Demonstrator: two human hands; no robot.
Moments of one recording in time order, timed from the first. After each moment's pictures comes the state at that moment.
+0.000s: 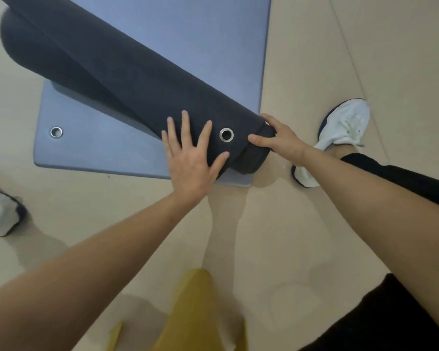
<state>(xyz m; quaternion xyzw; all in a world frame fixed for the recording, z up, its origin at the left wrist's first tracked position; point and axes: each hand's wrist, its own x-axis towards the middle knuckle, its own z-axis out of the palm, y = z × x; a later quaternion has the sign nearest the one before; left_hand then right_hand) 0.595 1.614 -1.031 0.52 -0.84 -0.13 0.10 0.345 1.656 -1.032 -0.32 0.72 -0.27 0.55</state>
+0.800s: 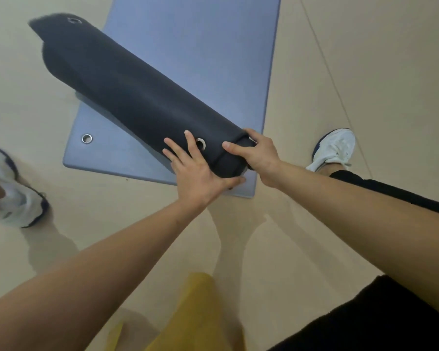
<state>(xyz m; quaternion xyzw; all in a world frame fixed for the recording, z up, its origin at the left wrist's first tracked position) 0.614 1.629 -0.968 0.64 -0.68 -0.35 0.07 0.451 1.642 -0.947 -0.26 0.74 -0.36 0.51</state>
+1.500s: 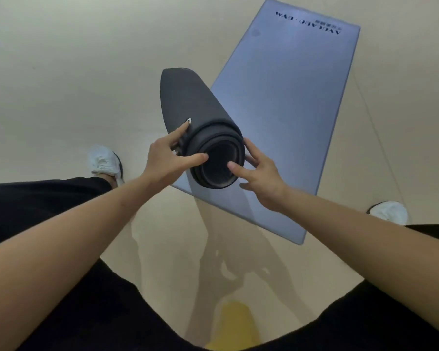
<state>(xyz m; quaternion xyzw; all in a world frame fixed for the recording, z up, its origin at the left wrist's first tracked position) 0.852 1.531 -0.825 0.58 -0.60 -0.47 0.31 0.624 1.585 -0.843 -0.39 0.58 -0.39 0.59</state>
